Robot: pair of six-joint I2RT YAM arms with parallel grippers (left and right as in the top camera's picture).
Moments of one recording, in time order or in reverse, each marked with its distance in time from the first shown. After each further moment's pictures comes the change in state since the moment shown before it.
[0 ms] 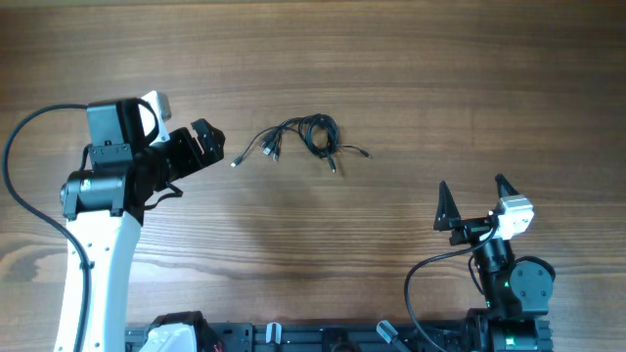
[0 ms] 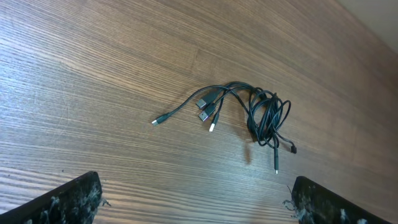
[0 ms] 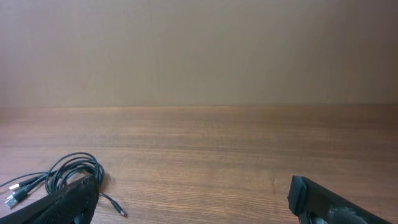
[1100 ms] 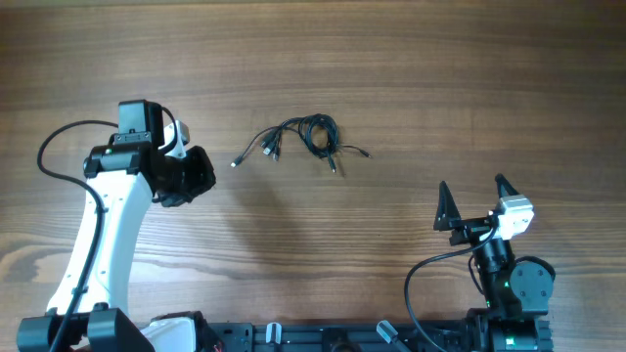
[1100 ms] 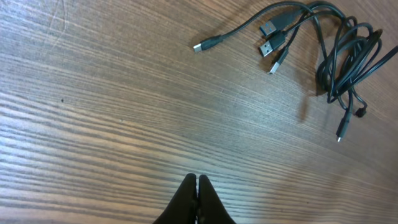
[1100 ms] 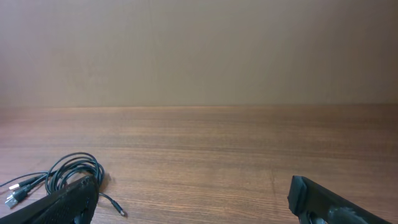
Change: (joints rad) left arm 0.000 0.206 -0.042 -0.131 0.006 0.000; right arm 0.000 0.000 0.000 0.000 0.000 0.000
